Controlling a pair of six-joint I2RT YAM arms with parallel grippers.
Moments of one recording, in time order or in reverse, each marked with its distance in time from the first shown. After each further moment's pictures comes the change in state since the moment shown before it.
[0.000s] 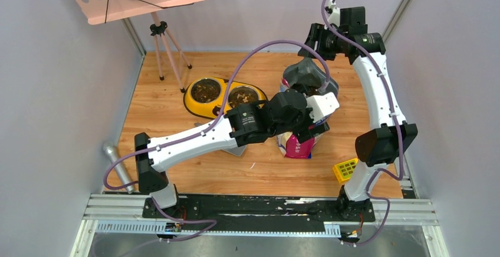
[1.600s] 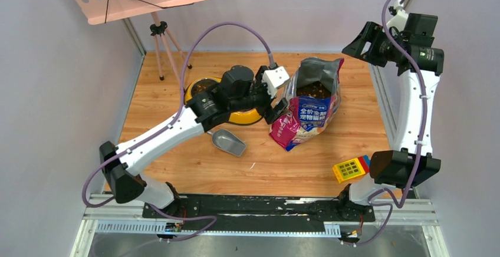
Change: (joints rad) left arm 0.327 -0.270 -0.348 0.161 0.362 0.003; right arm -0.326 -0.232 -0.124 -0.056 -0.076 -0.020
